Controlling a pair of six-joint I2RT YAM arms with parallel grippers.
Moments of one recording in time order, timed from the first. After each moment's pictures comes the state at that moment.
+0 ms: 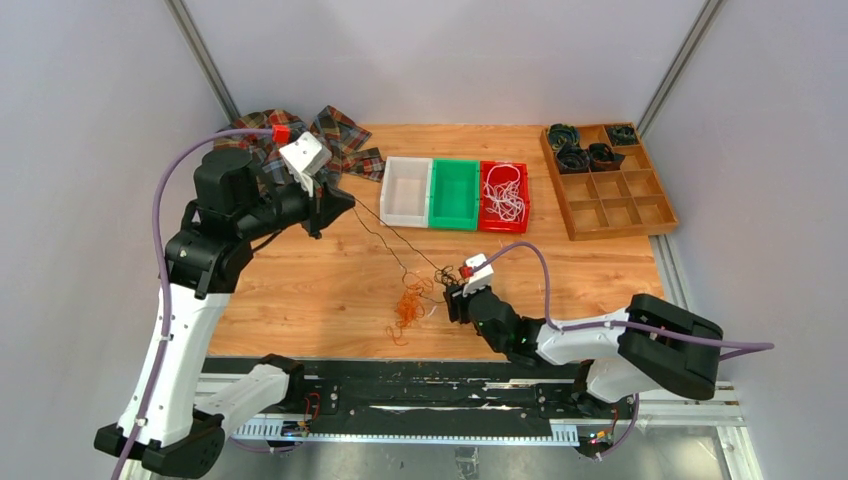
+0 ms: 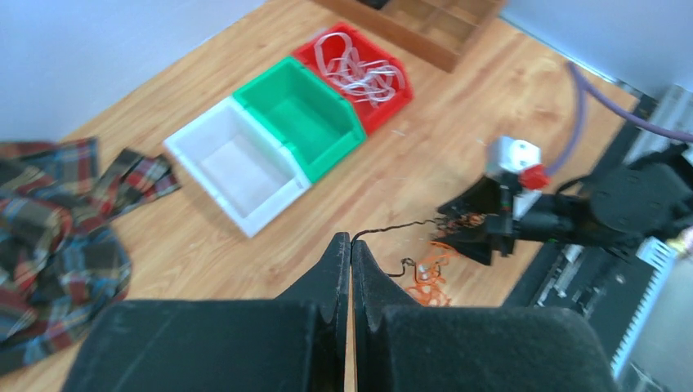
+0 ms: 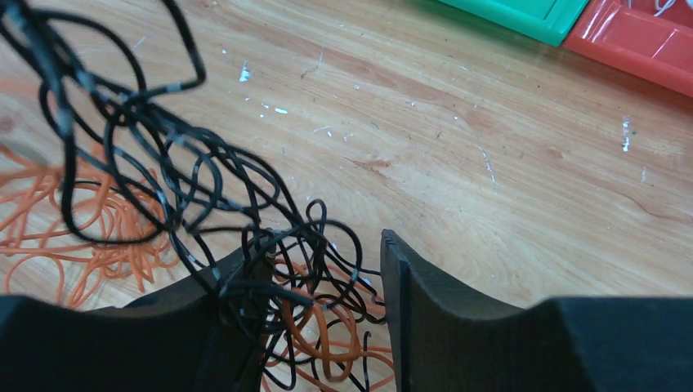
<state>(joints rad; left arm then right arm) -0.29 0.97 1.43 -0.76 0.60 0.15 1.13 1.39 0.35 0.65 0.59 0.28</state>
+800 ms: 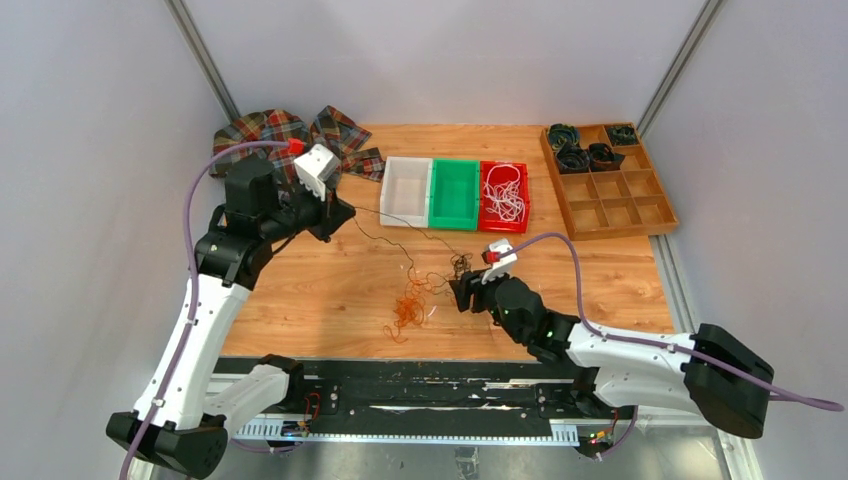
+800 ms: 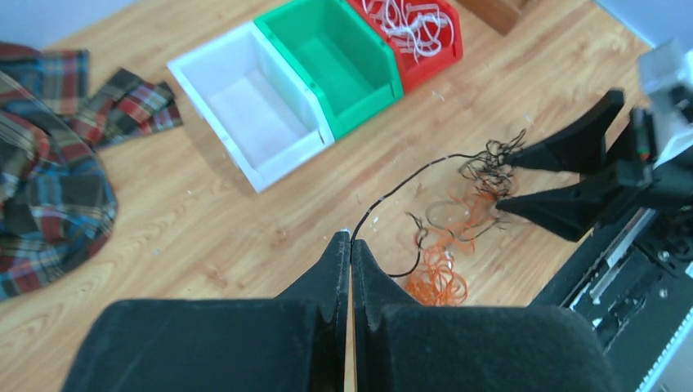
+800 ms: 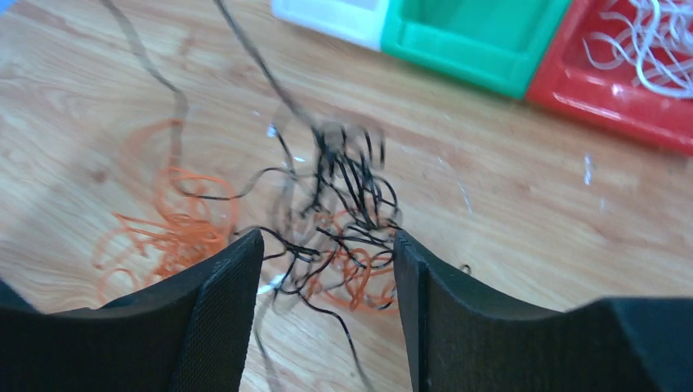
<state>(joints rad) -0.24 0.97 1.22 -0.63 0.49 0.11 1.04 1.07 0.32 0.46 0.48 0.31</state>
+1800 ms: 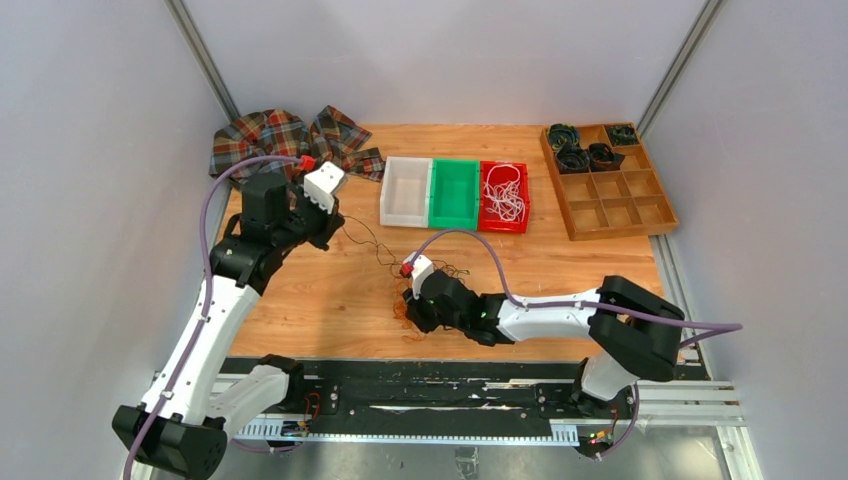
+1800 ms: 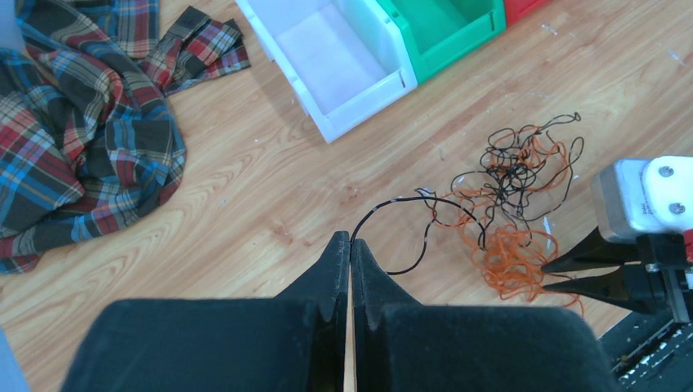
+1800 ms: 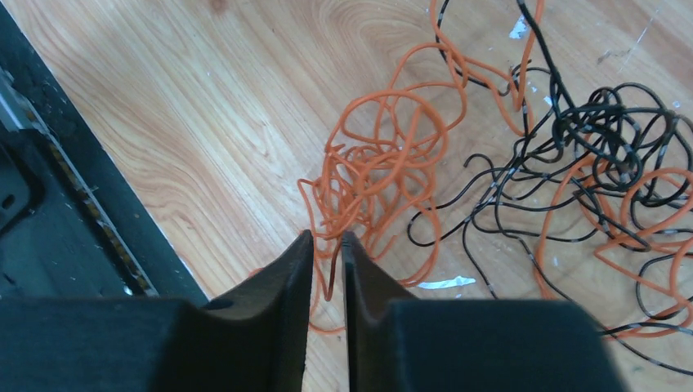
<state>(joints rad) -0.24 0.96 1.04 -0.58 0.33 0.25 1.16 1.56 0.73 0.23 0.12 0.28</state>
